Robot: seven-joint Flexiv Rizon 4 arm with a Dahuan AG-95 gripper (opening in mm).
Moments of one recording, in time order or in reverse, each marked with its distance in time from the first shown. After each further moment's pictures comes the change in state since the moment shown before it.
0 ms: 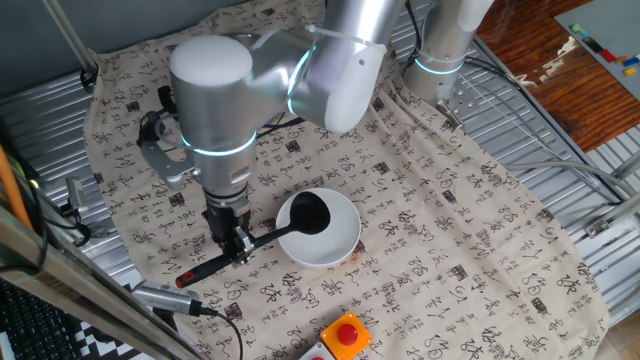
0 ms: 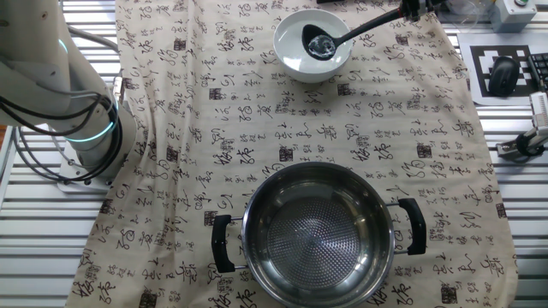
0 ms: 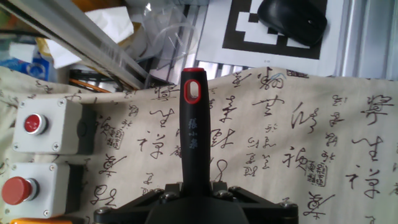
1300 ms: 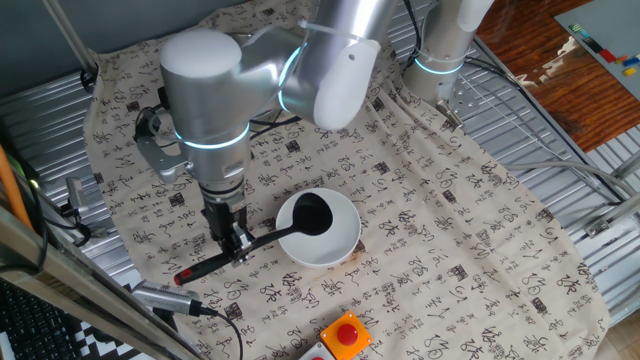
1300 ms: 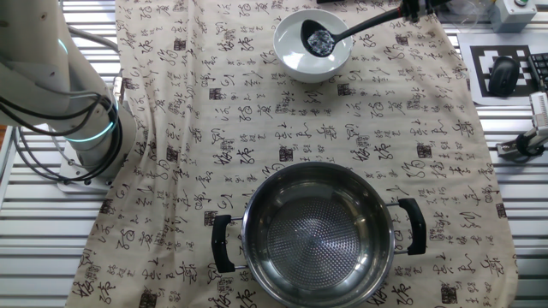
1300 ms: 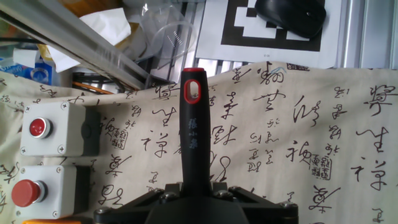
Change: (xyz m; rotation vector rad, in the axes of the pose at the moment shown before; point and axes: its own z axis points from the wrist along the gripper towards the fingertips) arm 0.002 -0.002 -0.002 -0.043 -0.002 0.032
